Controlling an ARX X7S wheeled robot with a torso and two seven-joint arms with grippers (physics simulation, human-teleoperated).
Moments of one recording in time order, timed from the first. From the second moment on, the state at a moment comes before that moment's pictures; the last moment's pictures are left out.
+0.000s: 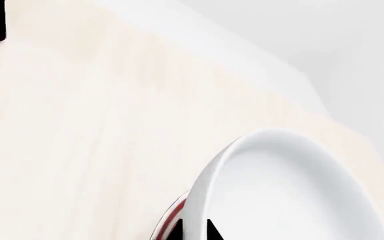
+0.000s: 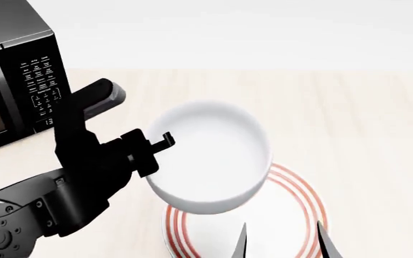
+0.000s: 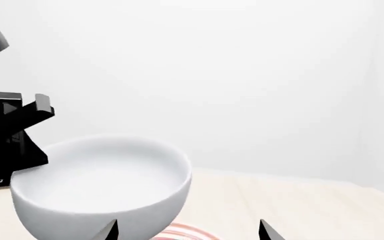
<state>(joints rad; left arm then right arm) -0.89 -0.02 0.17 -0.33 -1.01 -0.82 -0.61 -0.05 0.33 -0.31 -0.41 0.12 0.07 0.38</state>
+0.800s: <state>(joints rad) -0.95 -0.02 0.38 -0.49 -1.10 -0.67 -0.53 -0.05 0.34 -0.32 -0.40 0.13 0.06 0.39</state>
